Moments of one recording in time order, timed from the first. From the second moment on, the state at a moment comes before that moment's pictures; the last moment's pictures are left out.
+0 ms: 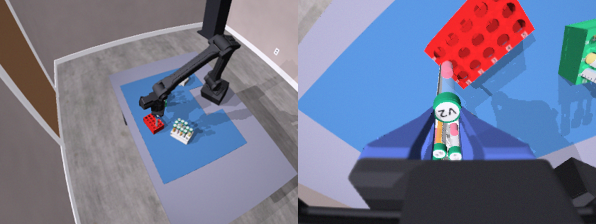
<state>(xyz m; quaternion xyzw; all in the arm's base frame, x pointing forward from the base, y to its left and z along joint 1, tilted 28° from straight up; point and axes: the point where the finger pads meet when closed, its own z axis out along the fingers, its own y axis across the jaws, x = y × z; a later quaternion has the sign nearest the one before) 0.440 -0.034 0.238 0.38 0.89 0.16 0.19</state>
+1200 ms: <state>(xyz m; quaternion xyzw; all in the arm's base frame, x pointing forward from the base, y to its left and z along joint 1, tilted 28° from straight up) 0.436 -0.032 0.225 0.38 0.89 0.16 0.19</state>
